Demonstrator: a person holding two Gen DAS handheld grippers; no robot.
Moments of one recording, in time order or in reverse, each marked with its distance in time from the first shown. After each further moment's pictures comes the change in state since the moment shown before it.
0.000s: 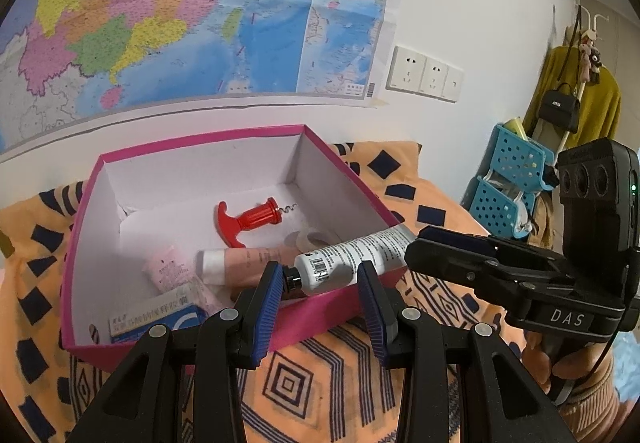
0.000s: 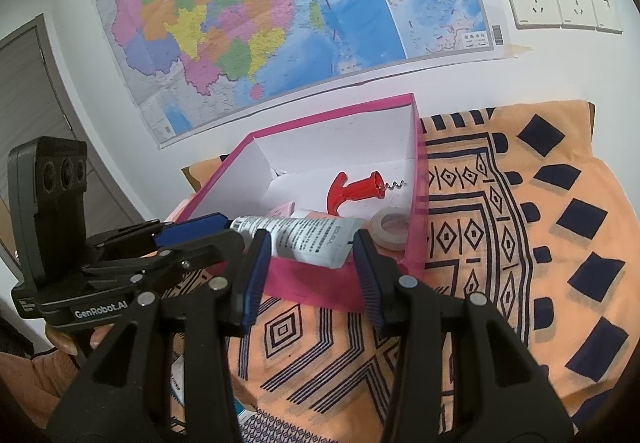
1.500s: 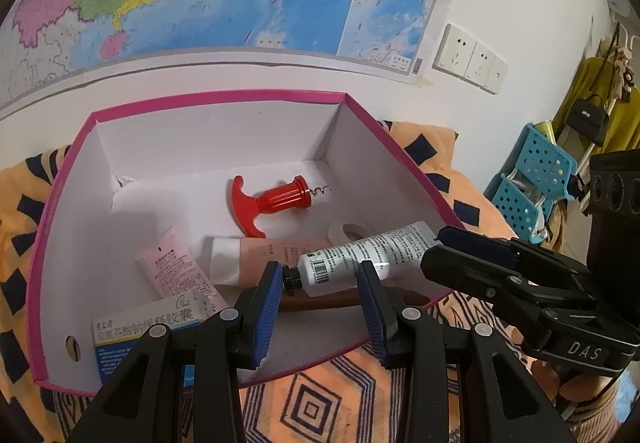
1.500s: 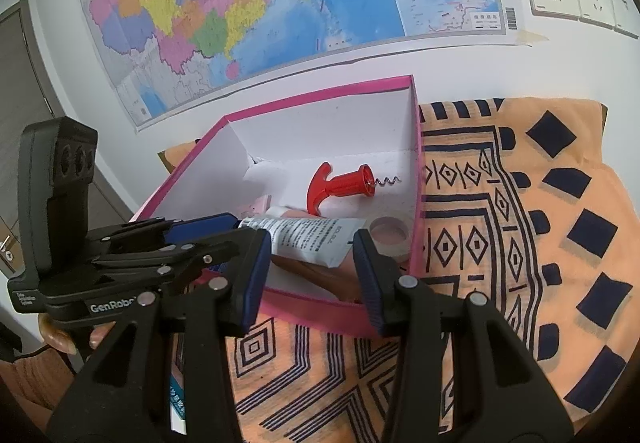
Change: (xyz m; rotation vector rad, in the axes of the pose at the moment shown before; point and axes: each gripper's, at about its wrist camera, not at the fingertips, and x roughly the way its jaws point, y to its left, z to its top) left arm 0.055 0.036 0.008 -0.097 0.104 0.021; right arm 0.046 -0.007 0.011 -0.014 0.075 -0.061
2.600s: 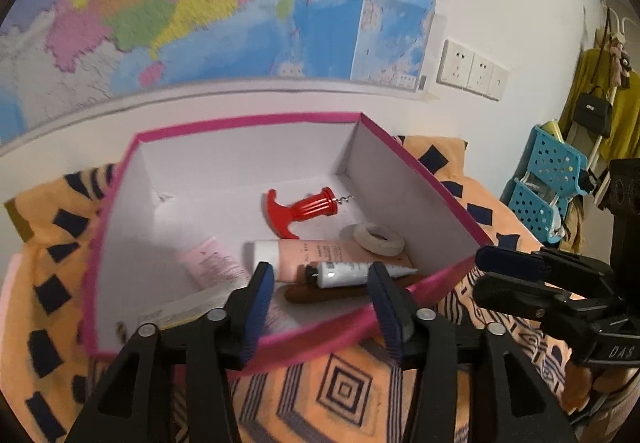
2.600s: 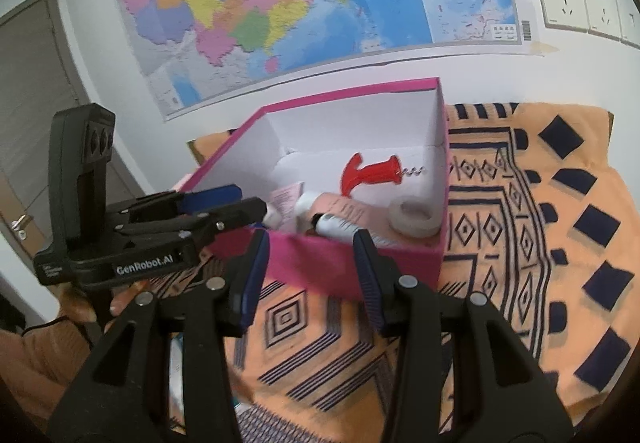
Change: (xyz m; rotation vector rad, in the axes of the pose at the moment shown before) left arm -0.045 0.005 -0.022 0.061 -0.109 0.095; right arm -0.033 0.024 -0.023 -0.049 -0.014 0.079
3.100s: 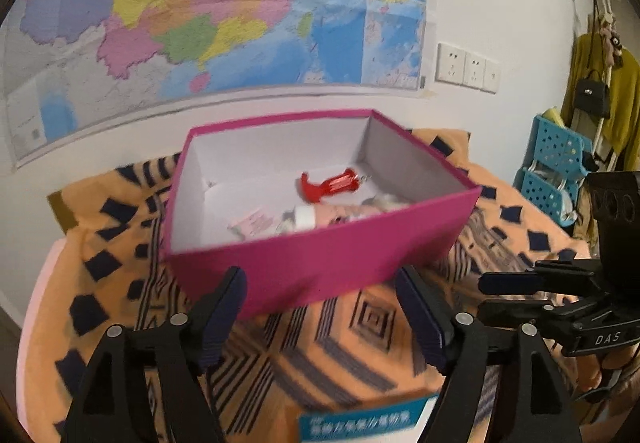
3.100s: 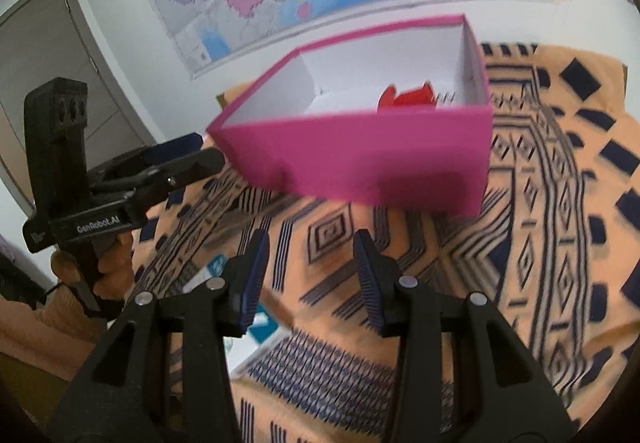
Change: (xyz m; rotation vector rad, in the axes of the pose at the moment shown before) left arm -0.054 0.010 -0.052 0.042 -0.039 0.083; right arm -0.001 0.025 -0.063 0.001 0.121 0.078
